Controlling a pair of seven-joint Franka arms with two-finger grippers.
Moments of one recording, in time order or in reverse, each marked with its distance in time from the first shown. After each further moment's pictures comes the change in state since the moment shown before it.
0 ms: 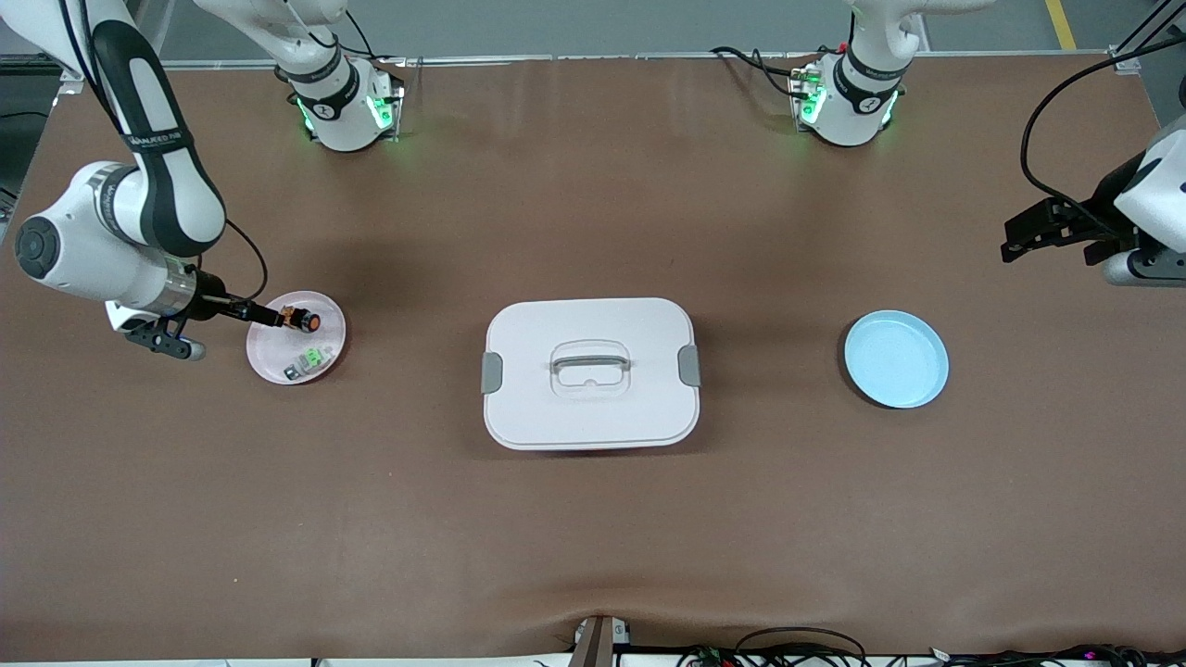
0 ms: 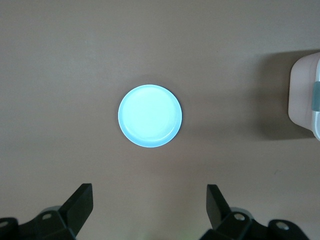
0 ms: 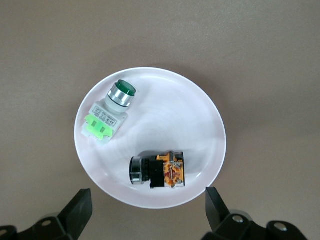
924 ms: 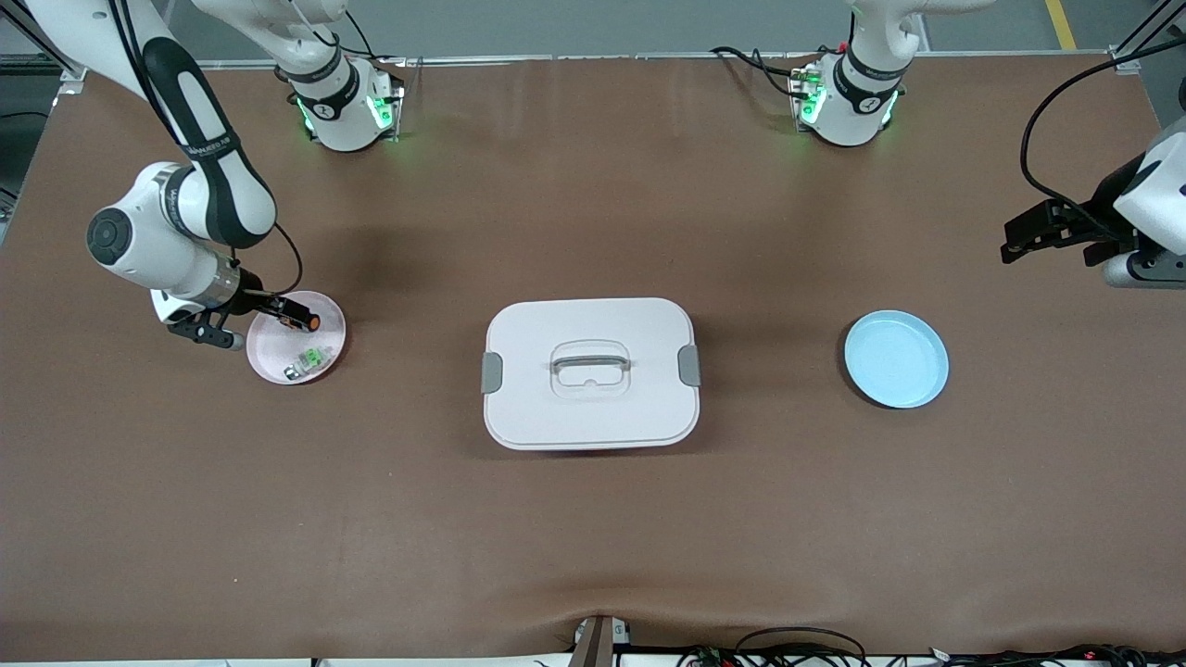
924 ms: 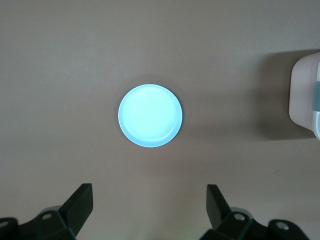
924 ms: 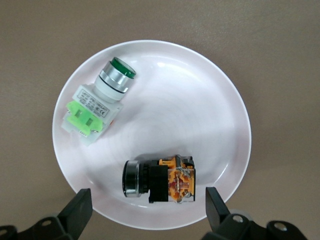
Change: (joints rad) left arm 0.000 0.003 0.001 0.000 0.000 0.000 0.000; right arm 0.045 0.034 0.005 -0.127 0.000 0.213 -0.012
